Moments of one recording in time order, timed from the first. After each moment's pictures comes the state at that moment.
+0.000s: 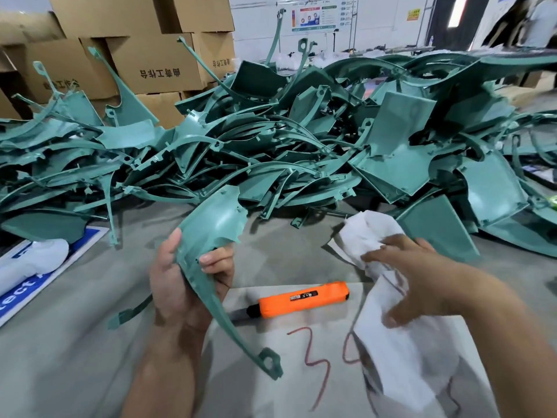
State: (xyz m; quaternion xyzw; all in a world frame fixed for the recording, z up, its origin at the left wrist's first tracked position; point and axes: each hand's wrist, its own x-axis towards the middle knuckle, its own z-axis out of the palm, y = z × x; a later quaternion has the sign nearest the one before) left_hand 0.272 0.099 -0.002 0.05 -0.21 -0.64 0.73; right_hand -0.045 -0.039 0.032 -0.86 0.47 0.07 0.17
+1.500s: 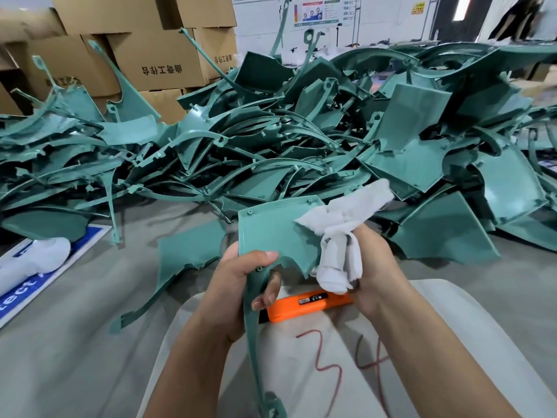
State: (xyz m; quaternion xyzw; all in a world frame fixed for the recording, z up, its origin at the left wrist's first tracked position) left_hand 0.221 0.096 0.016 0.43 -0.37 -0.52 0.64; right_hand 0.060 0.006 0.030 -0.42 0.40 -0.37 0.72
